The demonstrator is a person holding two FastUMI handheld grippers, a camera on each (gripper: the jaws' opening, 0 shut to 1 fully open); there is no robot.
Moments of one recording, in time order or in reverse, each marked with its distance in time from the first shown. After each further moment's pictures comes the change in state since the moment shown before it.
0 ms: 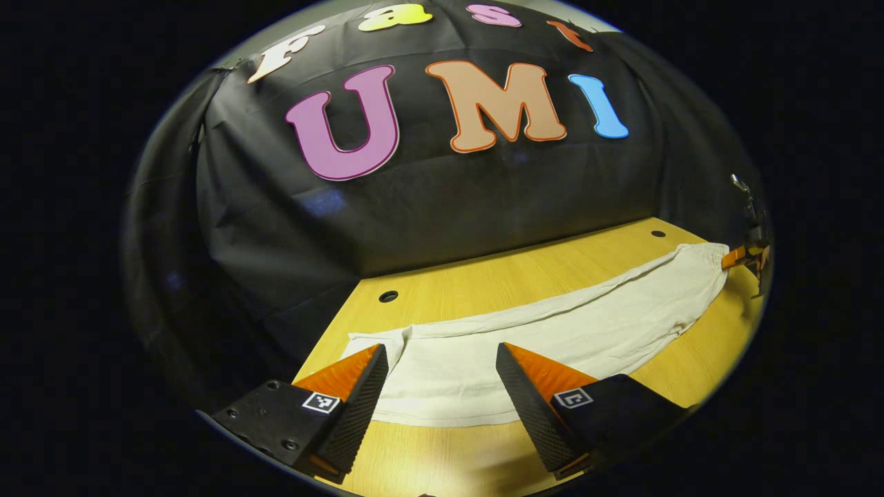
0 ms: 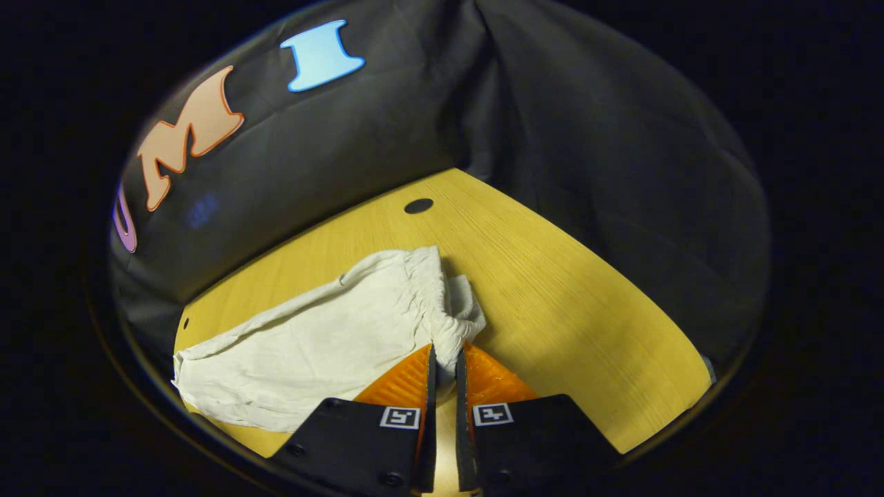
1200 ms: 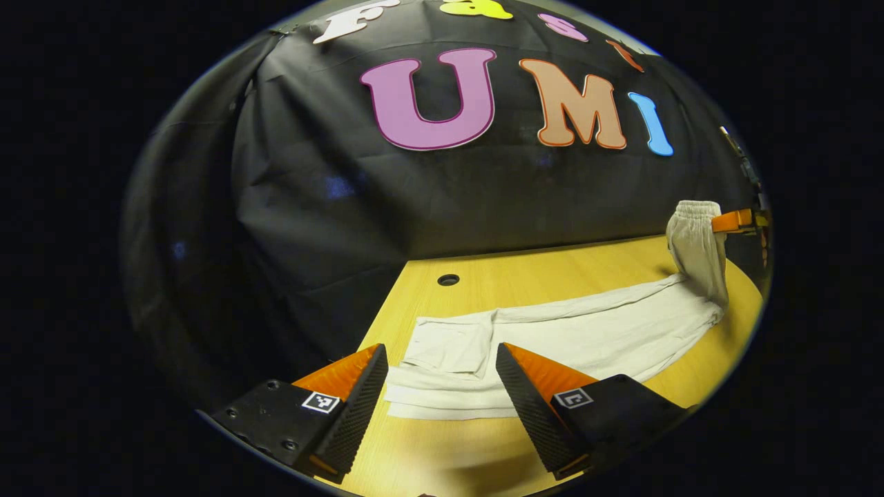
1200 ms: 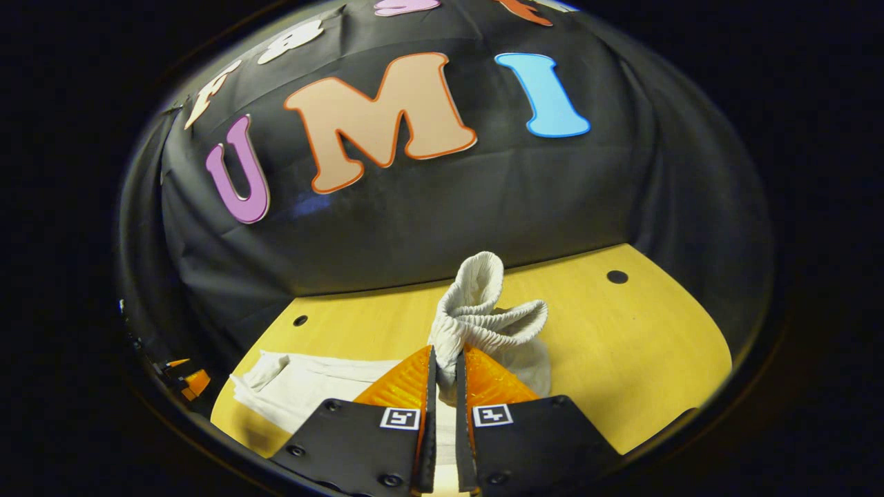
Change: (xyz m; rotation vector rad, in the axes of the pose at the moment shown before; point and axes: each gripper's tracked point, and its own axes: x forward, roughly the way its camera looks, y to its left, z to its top) left arm 0.011 0.154 -0.050 -0.097 0.023 0.040; right arm -0.145 0.286 -0.009 -0.249 -0.138 0.360
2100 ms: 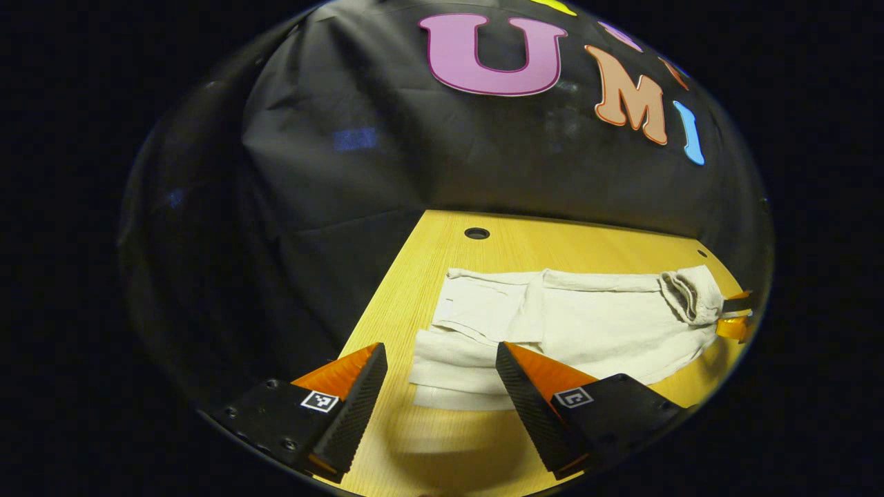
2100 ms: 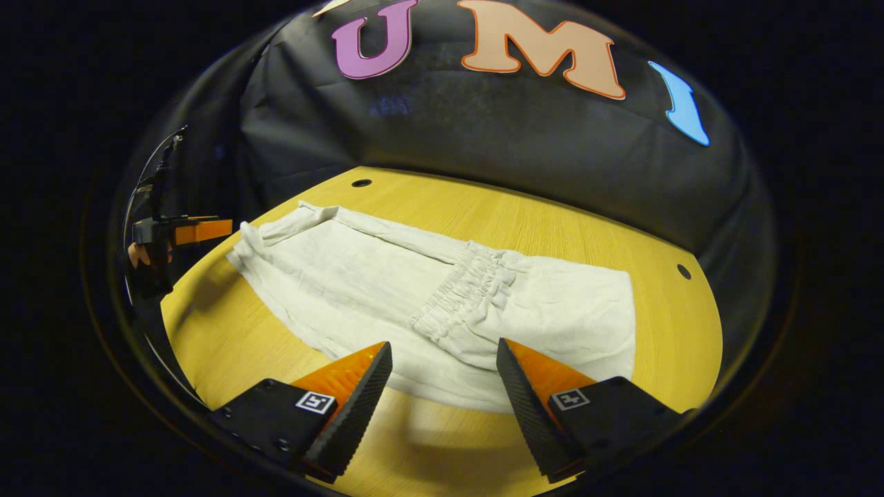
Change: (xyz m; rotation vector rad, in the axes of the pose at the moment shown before) left arm 0.056 0.057 -0.077 -0.176 0.147 -0.043; right arm 0.037 0.061 -0.110 -0.407 0.262 0.124
